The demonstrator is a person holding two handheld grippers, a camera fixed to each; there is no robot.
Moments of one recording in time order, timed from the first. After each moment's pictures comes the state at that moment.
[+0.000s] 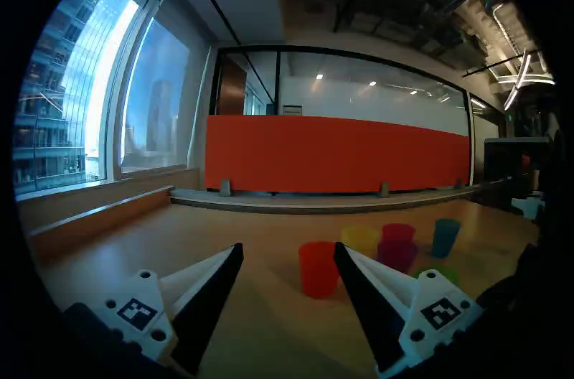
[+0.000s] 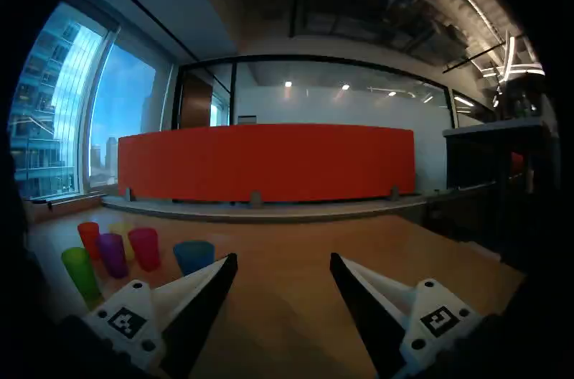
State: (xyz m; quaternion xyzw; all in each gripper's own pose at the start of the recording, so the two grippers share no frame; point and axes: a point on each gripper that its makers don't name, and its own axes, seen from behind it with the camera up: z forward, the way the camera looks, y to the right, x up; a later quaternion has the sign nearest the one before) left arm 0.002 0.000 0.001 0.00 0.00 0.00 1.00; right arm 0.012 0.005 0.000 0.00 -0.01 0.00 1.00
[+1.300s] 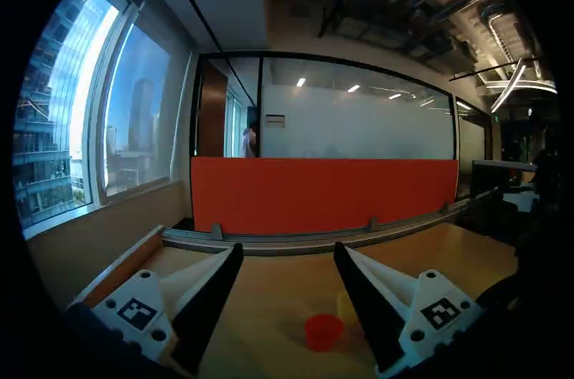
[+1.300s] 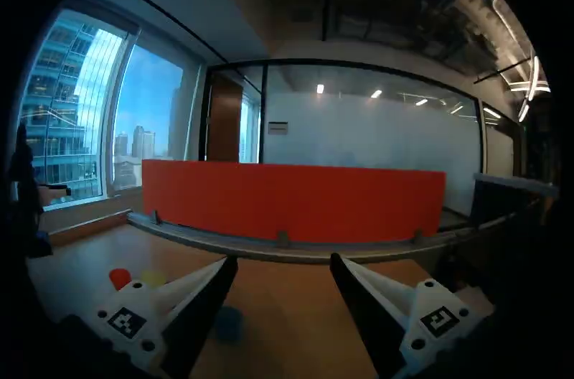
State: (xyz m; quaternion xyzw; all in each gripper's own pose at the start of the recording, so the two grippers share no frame) left arm 0.170 -0.014 0.038 -0.05 0.00 0.01 1.00; right arm 0.185 -0.024 0.025 0.07 -0.02 -0.02 1.00
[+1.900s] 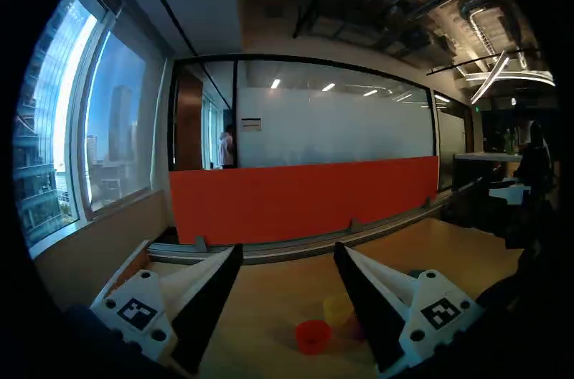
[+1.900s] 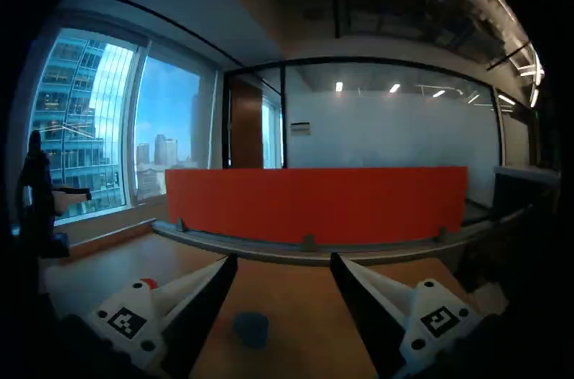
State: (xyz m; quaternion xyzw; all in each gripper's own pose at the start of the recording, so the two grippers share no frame) left arm 0.199 0.011 0.032 -0.12 0.00 0.03 0.99; right arm 0.198 -0.045 0.019 0.14 -0.03 0.01 0.99
